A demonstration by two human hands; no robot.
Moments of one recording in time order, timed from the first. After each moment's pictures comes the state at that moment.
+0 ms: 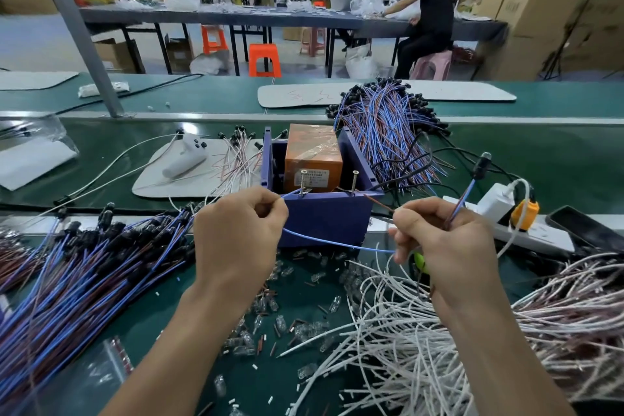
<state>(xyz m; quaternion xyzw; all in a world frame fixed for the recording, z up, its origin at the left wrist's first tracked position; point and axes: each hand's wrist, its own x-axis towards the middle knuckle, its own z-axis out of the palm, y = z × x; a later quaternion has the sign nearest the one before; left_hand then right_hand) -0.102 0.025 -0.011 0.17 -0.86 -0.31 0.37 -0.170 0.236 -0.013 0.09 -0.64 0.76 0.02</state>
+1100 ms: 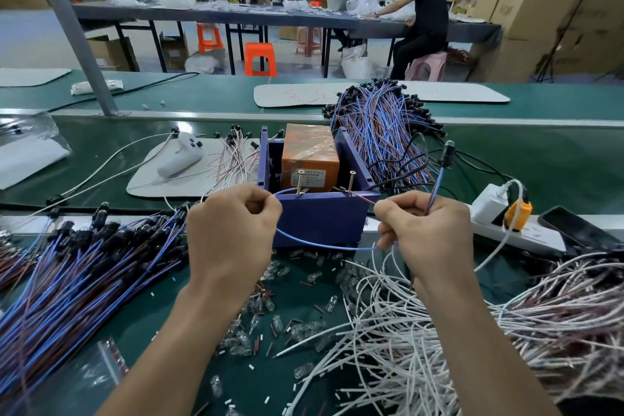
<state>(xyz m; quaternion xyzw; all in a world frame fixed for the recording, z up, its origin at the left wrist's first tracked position) -0.108 0.019 -0.015 0.19 -0.85 -0.30 0.40 -0.184 0.219 -0.014 0.06 -0.75 0.66 0.09</state>
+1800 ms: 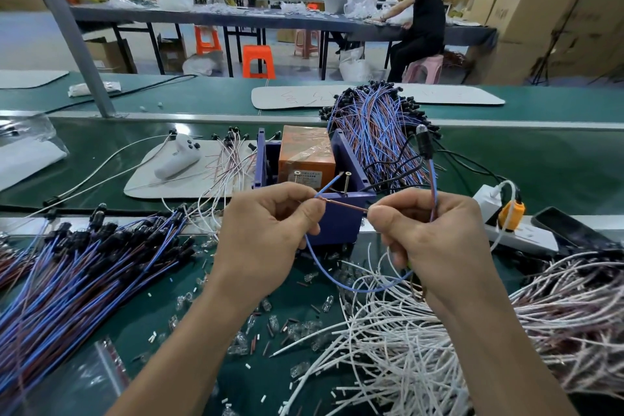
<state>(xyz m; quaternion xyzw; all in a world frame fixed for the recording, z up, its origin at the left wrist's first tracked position) -0.102 0.046 -0.002 0.03 -0.76 -0.59 0.27 -0.156 0.231 0.013 0.15 -0.68 0.71 0.02</state>
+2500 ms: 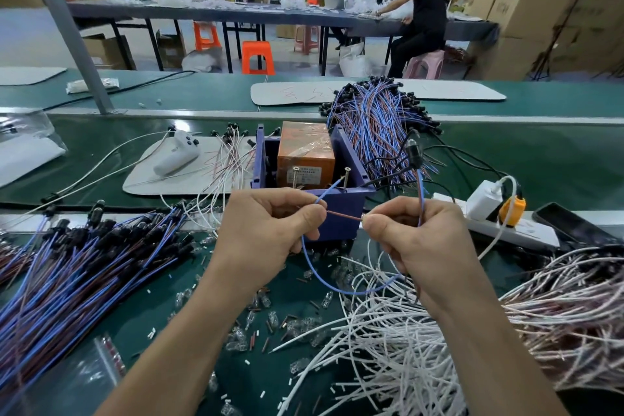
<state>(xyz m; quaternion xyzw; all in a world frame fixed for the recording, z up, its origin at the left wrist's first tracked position) -0.105 0.041 -0.005 0.04 -0.74 -0.64 0.21 -0.161 0.230 -0.001 0.13 -0.68 0.72 -0.04</state>
